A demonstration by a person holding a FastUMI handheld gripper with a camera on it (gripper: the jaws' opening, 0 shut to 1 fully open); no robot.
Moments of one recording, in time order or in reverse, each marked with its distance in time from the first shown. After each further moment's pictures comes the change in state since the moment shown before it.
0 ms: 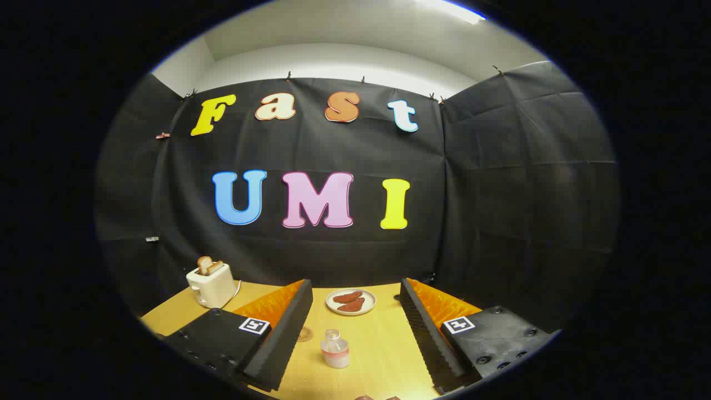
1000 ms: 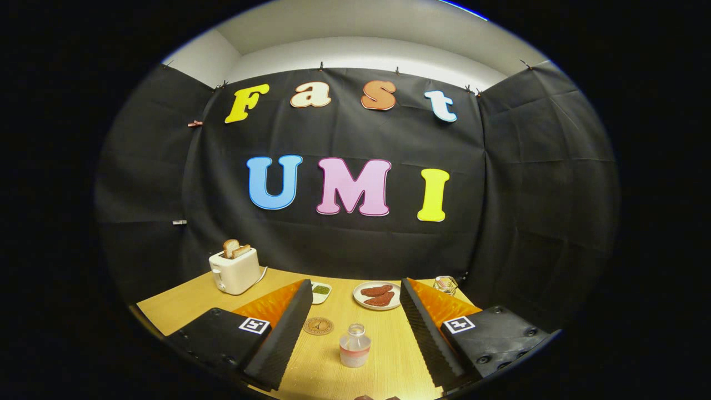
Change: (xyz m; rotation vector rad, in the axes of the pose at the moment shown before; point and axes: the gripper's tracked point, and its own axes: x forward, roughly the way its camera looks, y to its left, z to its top) arm 0.039 0.025 -0.035 -0.045 0.019 0.178
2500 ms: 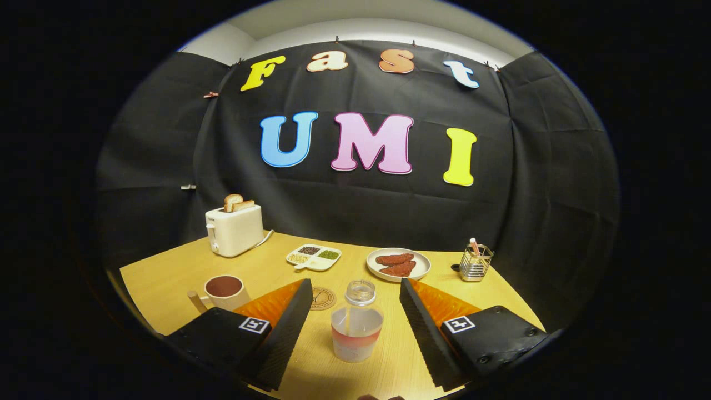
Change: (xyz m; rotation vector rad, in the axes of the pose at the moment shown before) arm 0.072 0.002 -0.155 -0.024 0.110 0.099
